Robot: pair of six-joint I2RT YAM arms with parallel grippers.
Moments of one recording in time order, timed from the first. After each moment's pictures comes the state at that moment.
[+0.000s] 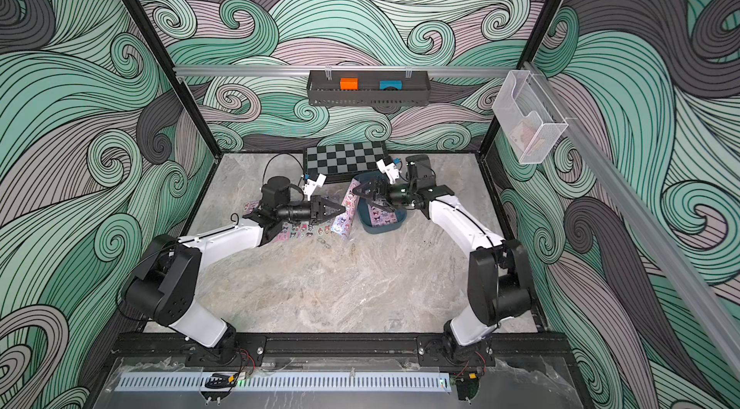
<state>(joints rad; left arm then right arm) -0.43 1.58 0.87 0.45 0.91 -0.94 0.30 1.62 1.18 -0.19 -0.97 0.69</state>
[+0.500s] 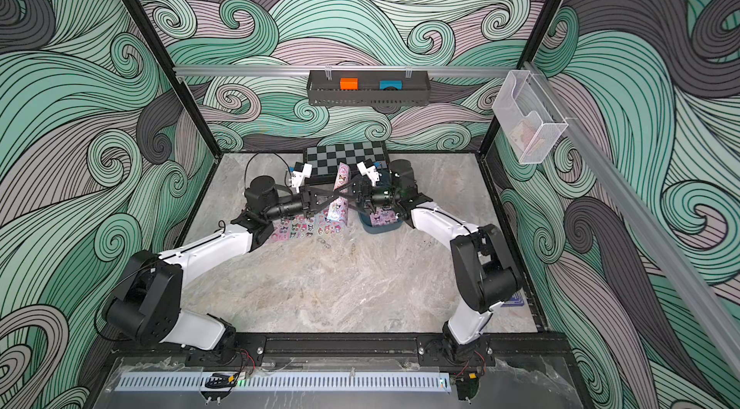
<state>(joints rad) -0.42 1.47 0.83 0.56 0.81 -1.11 0.39 1.70 1.07 0.31 -1.06 1.02</state>
